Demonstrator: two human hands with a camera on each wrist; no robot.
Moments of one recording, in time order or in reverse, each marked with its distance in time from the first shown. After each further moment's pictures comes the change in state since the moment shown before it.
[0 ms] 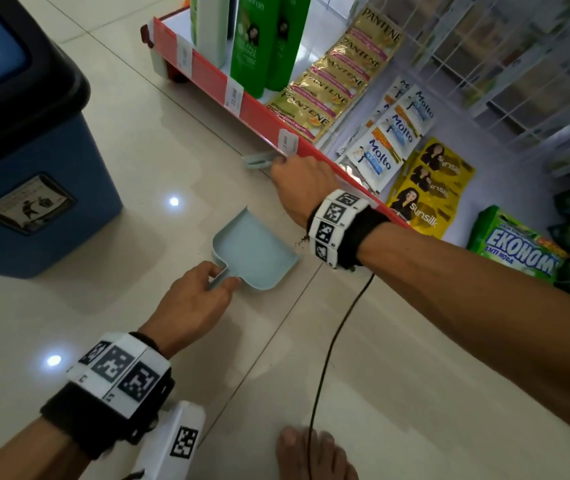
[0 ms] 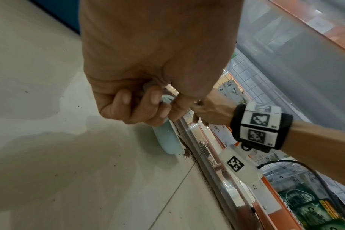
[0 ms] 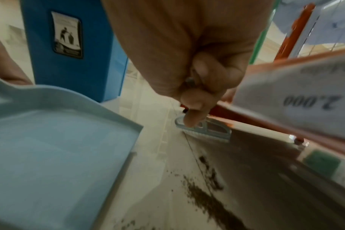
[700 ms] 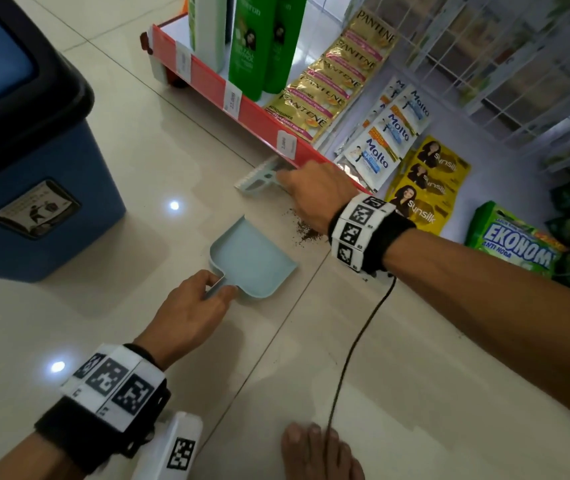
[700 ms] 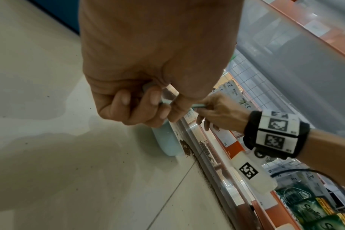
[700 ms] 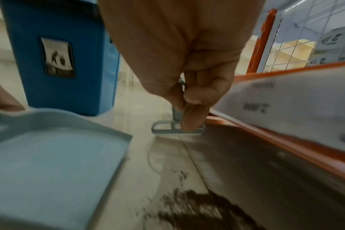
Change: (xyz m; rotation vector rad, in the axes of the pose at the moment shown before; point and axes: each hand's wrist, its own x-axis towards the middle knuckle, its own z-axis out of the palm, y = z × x) left_hand -0.011 -0.006 -0.003 -0.015 -0.015 -0.005; right_hand -0.021 0.015 -0.003 0.110 -0.041 -0.023
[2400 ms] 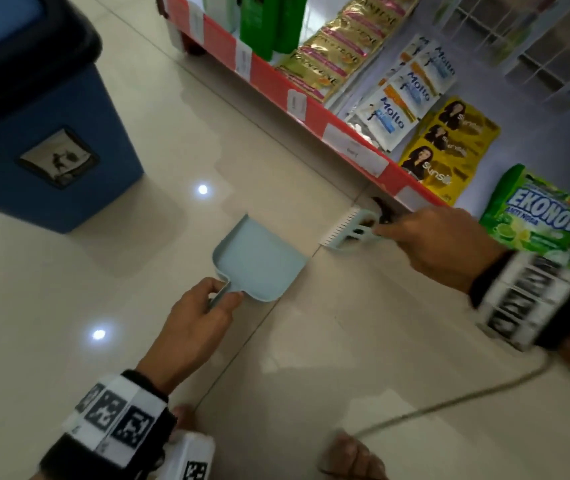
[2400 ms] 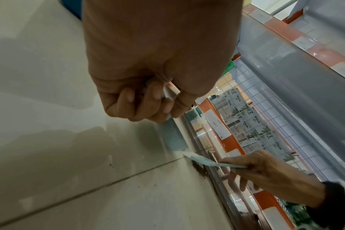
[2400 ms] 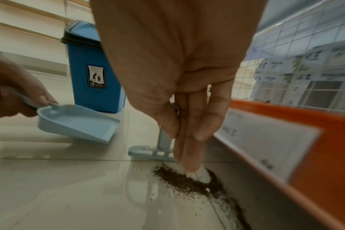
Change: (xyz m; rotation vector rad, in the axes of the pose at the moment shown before) left_hand -0.061 -0.032 0.035 -0.132 0.131 -0.038; right_hand -0.144 0.078 0.032 -0.121 -0.156 -0.099
